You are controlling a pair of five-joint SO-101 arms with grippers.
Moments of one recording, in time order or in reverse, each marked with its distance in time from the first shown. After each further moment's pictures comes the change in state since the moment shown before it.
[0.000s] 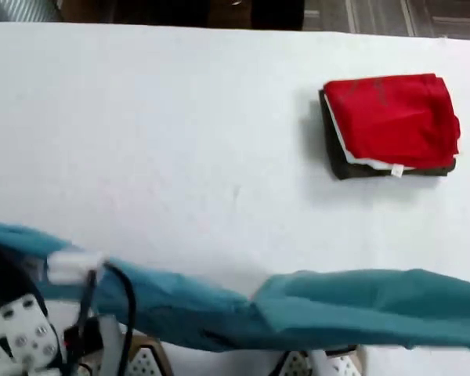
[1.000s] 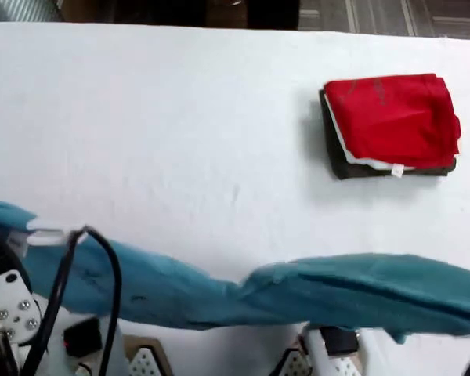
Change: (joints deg) left arm 0.4 10.1 -9.1 -0.3 -2.1; right arm 4.0 0.4 -0.1 2.5 0.0
